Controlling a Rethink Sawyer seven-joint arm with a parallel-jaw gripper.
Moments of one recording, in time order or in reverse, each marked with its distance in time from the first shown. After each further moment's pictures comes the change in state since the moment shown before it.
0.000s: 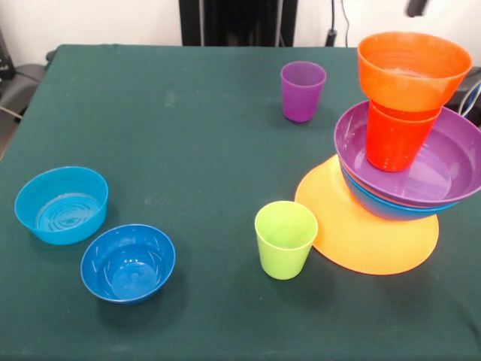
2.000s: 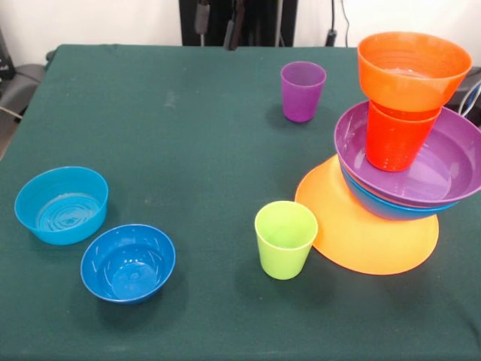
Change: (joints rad) arm -0.246 -0.138 0.098 0.600 -0.131 -0.446 0.000
